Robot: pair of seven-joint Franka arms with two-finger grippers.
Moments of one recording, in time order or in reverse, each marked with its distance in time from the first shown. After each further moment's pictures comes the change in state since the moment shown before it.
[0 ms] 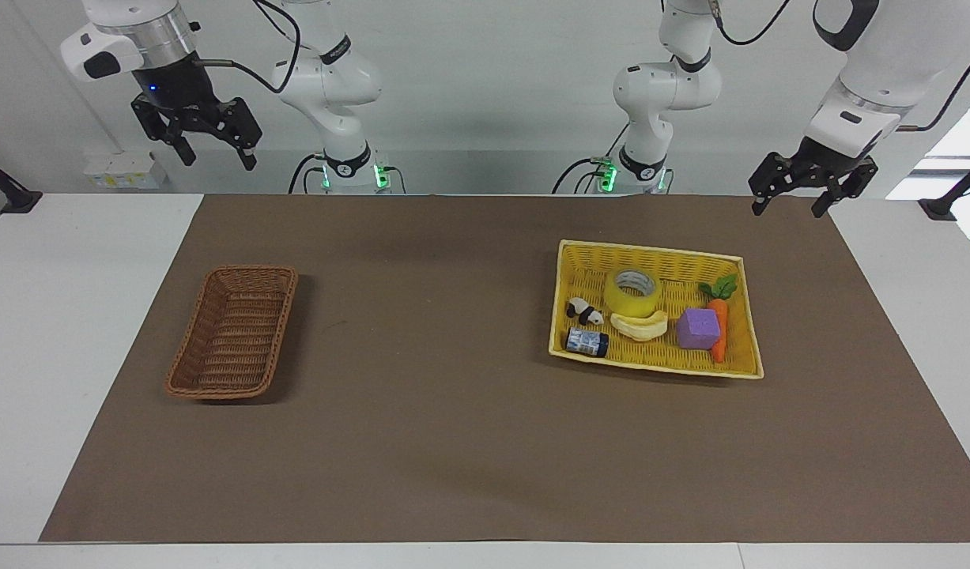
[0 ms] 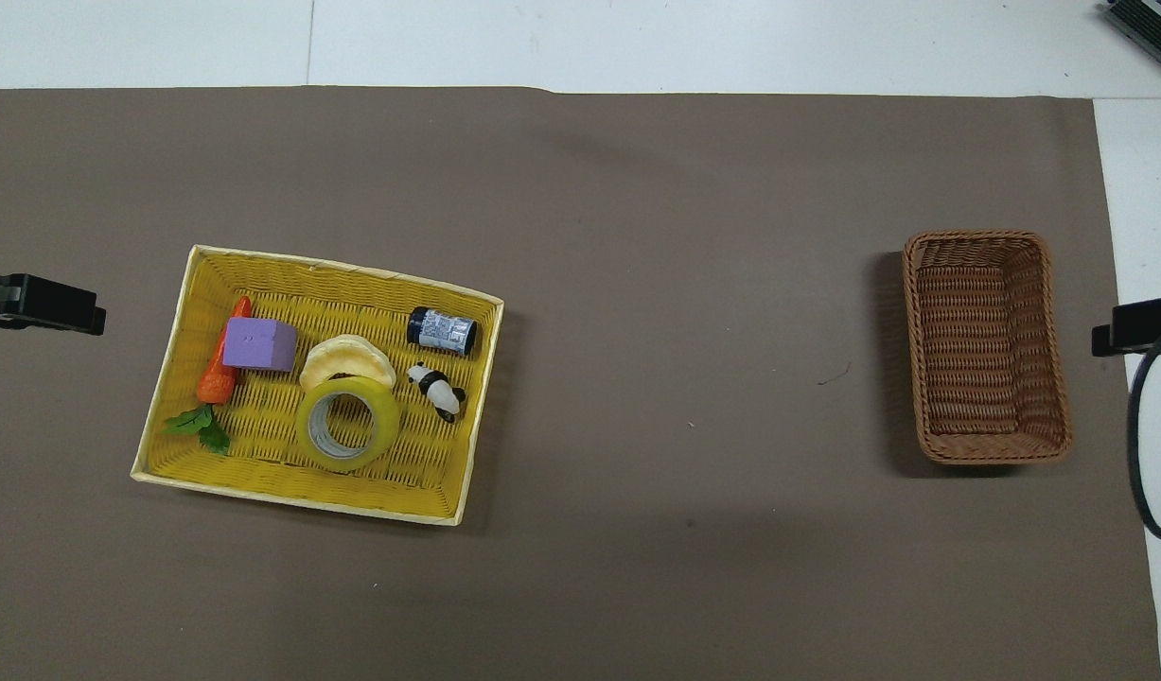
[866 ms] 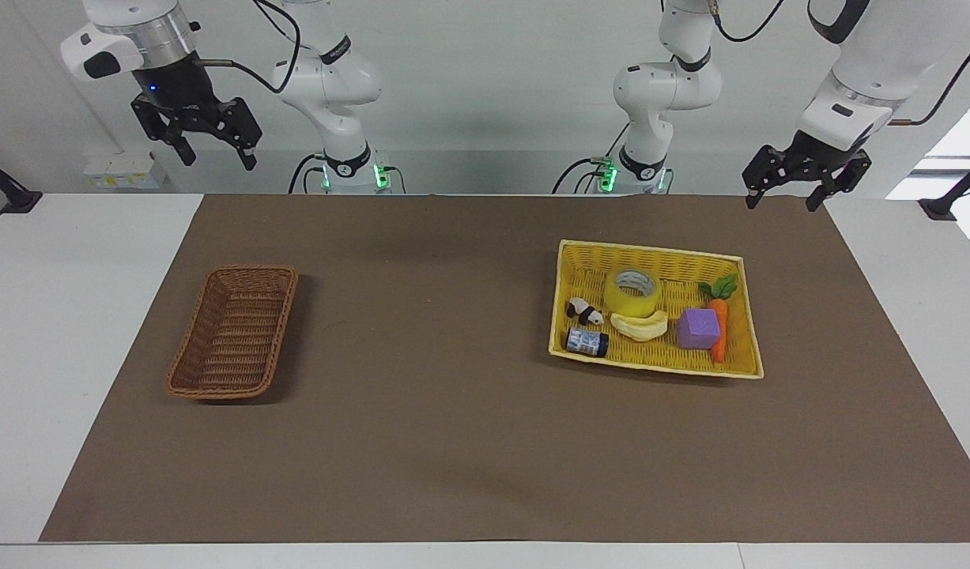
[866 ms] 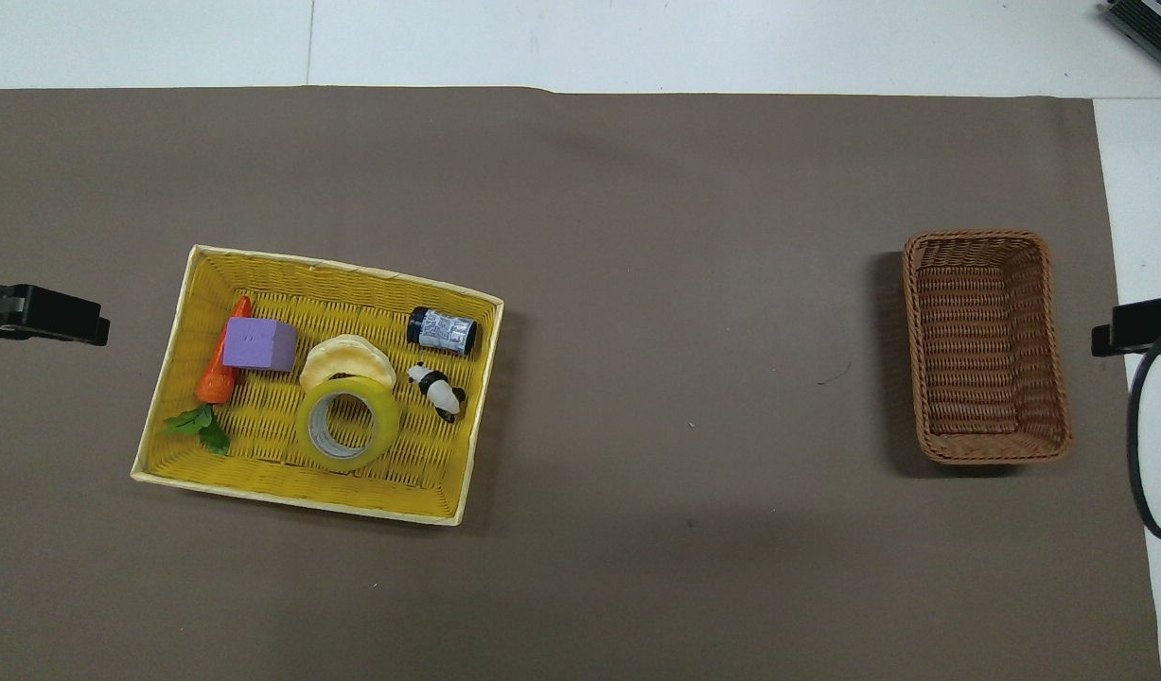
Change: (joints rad) left arm -0.004 -0.011 -0.002 0.000 0.000 -0.027 -0.002; right arm 0.000 0.000 0.000 0.000 0.000 0.000 0.000
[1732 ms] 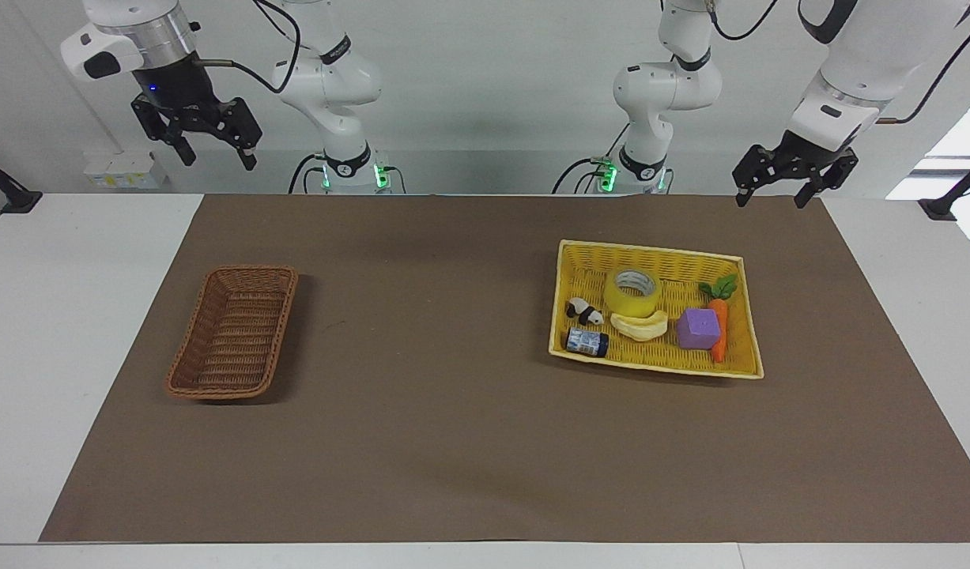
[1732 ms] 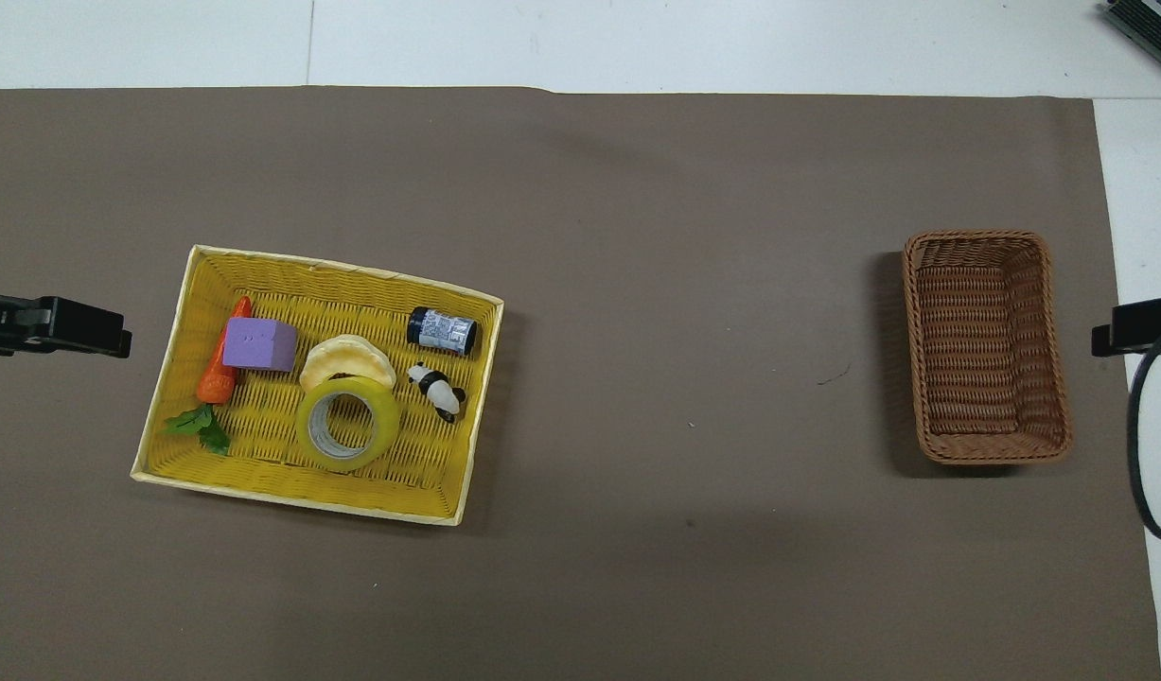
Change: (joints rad) left arm -0.011 -0.027 -0.014 -0.049 -0.026 0.007 -0.052; right arm 0.000 0.000 0.000 0.000 0.000 0.000 0.000
